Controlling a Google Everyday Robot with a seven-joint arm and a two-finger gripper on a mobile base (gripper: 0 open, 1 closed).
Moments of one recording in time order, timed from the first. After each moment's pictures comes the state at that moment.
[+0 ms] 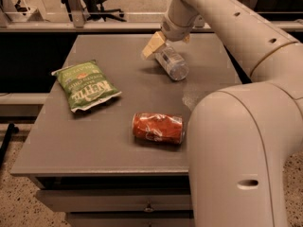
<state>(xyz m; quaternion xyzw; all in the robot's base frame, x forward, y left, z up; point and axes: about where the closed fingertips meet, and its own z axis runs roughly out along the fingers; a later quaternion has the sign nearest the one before) 0.769 -0.078 0.858 -0.27 0.94 0.06 0.21</state>
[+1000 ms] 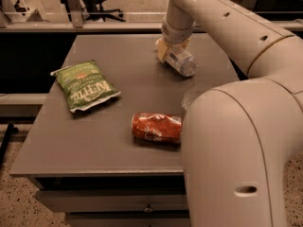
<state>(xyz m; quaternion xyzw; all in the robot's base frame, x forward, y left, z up) 0.765 -0.092 0.848 -0.25 0.95 0.00 0.19</state>
